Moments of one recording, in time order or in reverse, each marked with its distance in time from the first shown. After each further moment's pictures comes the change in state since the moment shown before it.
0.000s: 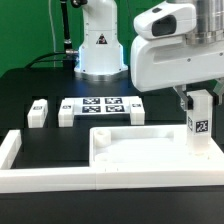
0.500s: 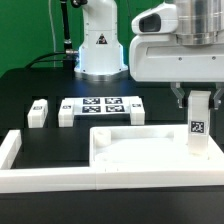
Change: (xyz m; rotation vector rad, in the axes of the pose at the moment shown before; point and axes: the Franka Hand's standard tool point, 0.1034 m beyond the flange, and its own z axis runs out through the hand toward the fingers) arm -0.001 0.003 0.001 -0.012 0.005 0.579
